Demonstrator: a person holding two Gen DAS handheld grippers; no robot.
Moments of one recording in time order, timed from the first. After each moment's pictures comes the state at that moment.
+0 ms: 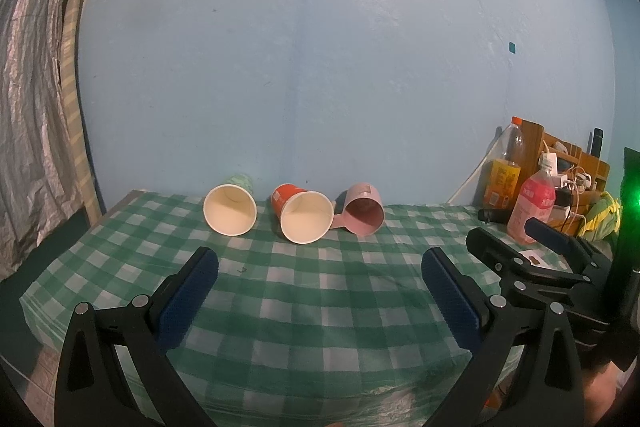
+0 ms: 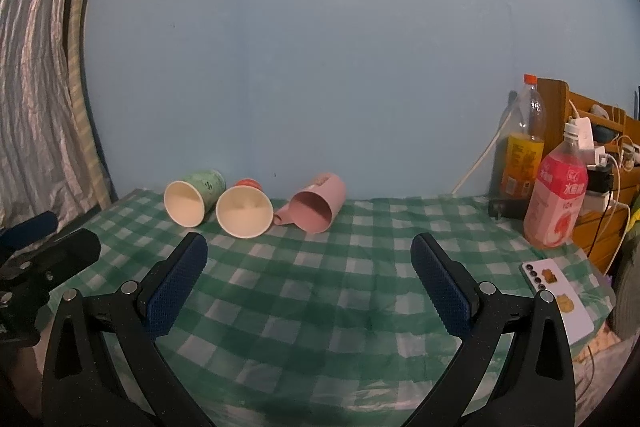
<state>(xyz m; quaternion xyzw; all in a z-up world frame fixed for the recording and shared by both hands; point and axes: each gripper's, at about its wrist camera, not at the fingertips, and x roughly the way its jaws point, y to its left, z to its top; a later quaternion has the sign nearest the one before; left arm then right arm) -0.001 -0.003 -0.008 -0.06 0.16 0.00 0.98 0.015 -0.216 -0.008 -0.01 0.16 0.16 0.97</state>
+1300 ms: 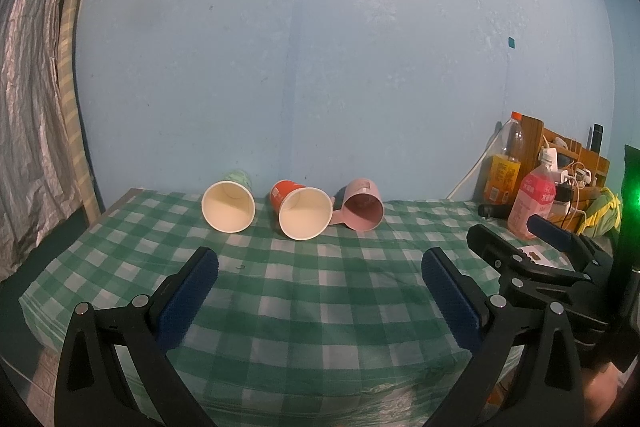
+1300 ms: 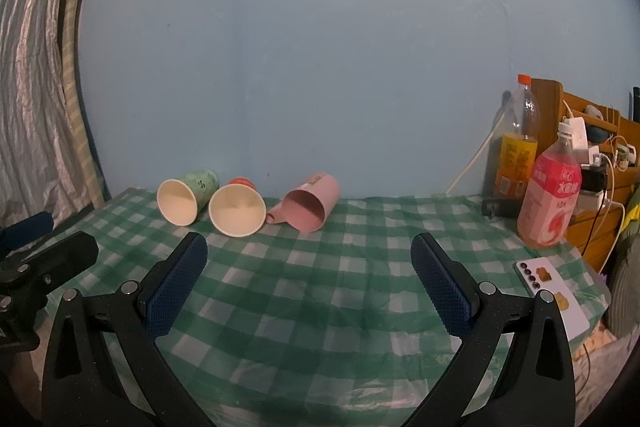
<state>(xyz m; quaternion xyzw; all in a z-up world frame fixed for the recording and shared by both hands) -0.001 -0.005 -0.008 -0.06 0.17 0.00 0.98 0.016 -0.218 -0.008 -0.01 0.16 0.15 0.98</state>
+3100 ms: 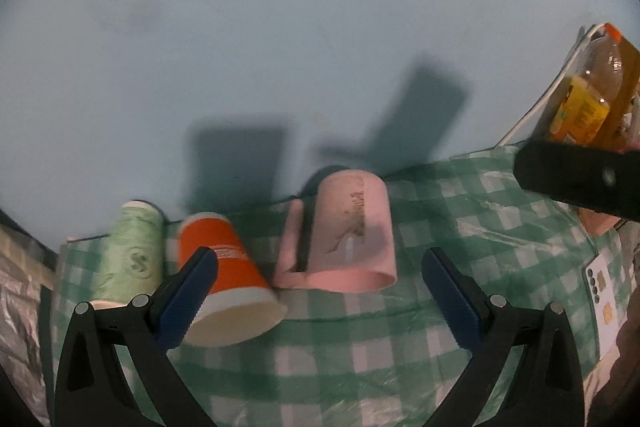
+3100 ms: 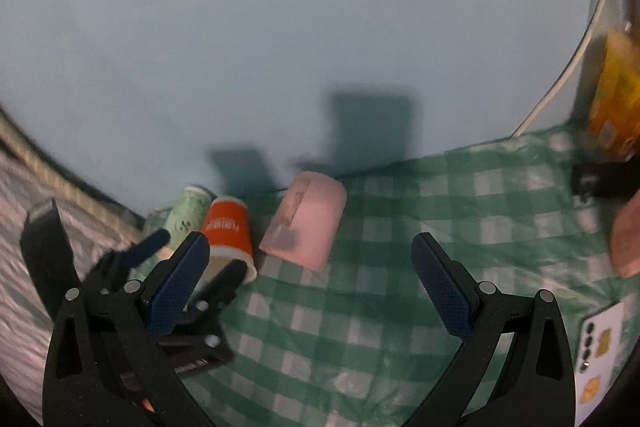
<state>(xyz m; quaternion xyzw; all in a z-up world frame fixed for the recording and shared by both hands) 0.322 -0.090 -0.005 0.05 0.45 -0.01 0.89 0.314 -0.268 0.015 0.17 0.47 0.23 0.83</state>
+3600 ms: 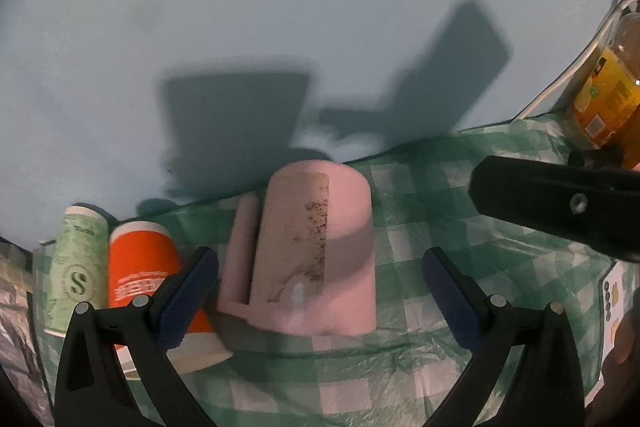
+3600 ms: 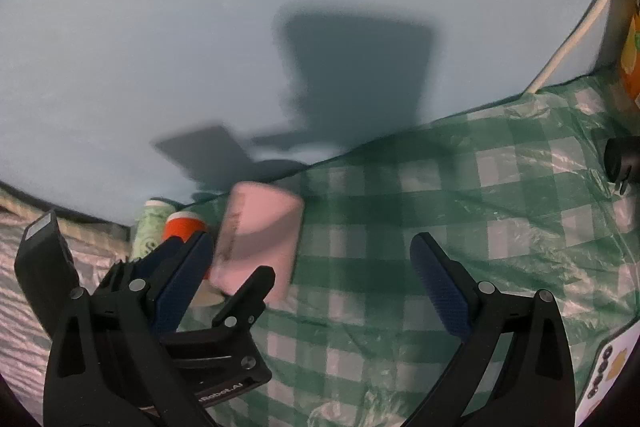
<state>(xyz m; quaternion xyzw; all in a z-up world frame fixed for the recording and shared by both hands) 0.378 -0.117 -0.050 0.05 0.52 -0.01 0.85 0.377 -0.274 -0.044 0.20 0.55 0.20 0.78</state>
